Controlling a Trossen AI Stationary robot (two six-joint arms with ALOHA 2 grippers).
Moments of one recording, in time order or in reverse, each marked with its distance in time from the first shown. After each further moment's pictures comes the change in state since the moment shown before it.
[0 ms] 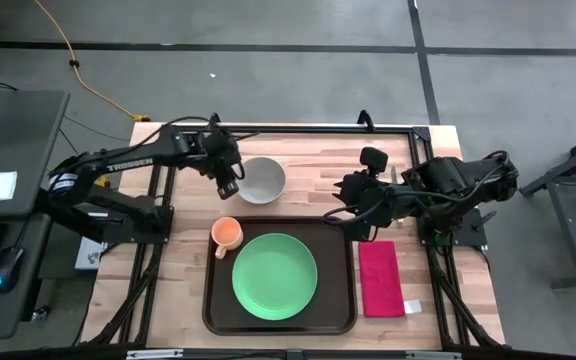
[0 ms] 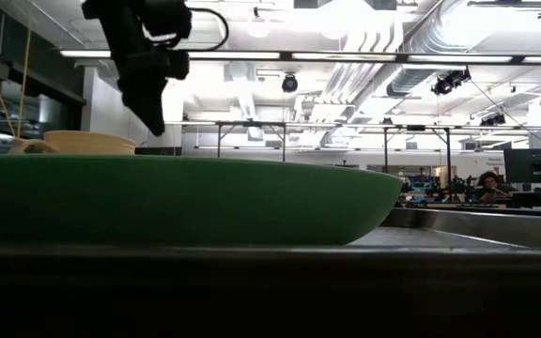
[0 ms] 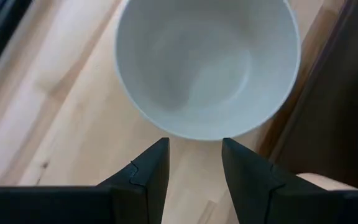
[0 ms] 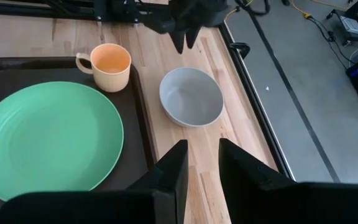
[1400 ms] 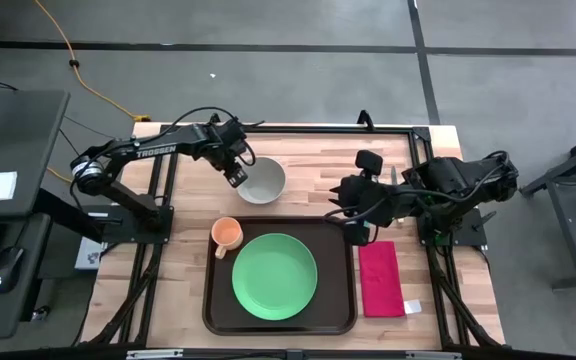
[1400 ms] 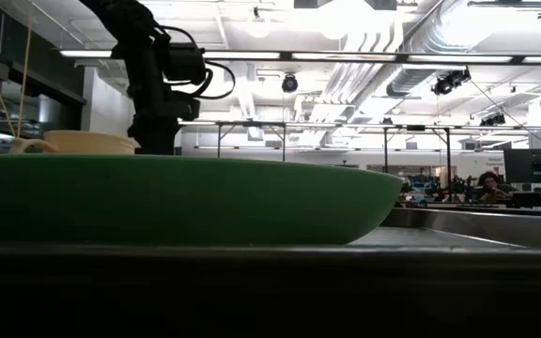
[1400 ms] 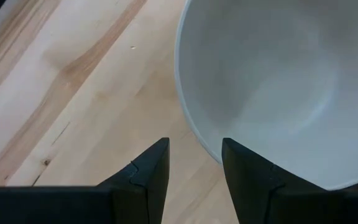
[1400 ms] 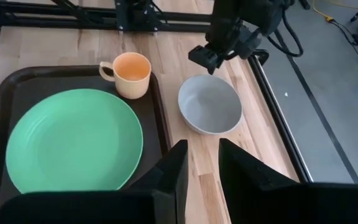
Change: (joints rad) left arm 0.160 0.211 0.000 0.095 0.019 -0.029; right arm 0.000 0.001 0.001 0.060 -0.067 -0.018
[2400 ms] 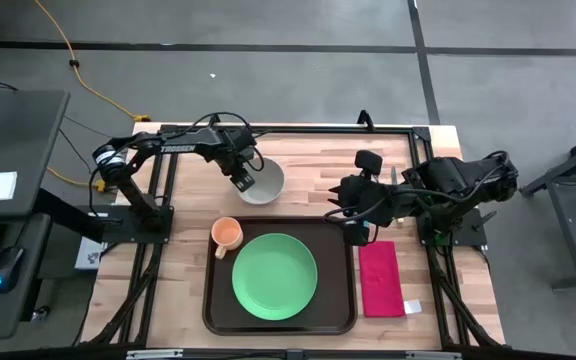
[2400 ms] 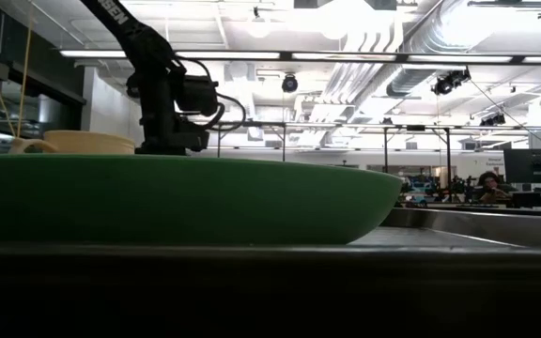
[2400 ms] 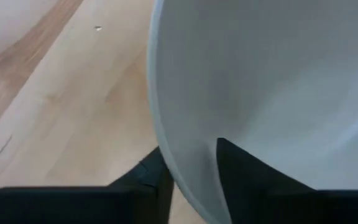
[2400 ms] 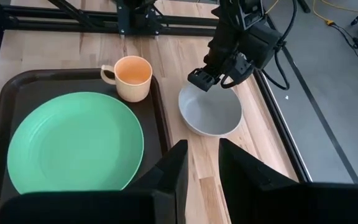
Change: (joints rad) left arm 0.000 0.186 -0.001 0.081 0.045 -0.015; right arm 0.000 0.000 0.000 0.009 -0.002 -0.008
